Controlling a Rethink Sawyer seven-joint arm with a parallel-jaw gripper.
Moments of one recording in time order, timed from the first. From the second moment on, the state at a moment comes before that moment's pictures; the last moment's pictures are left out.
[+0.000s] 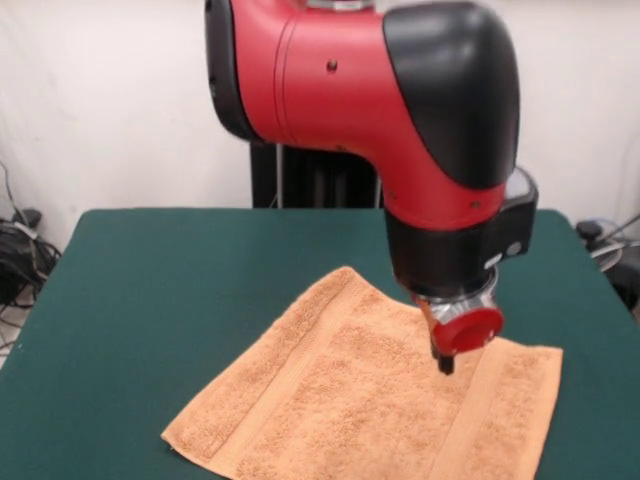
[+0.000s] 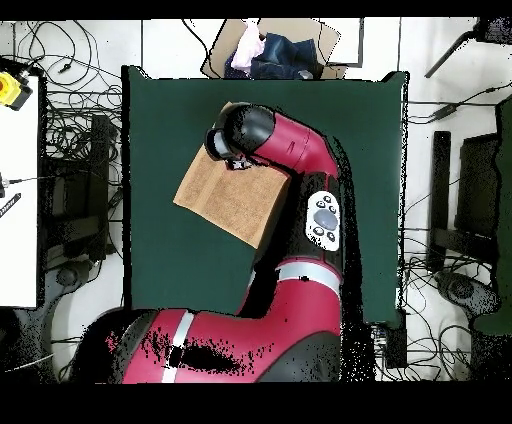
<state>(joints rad) -0.10 -0.35 -0.12 1.22 0.33 0.87 2.65</state>
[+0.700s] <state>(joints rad) -0.07 -0.17 -0.15 1.19 0.33 0.76 2.65</state>
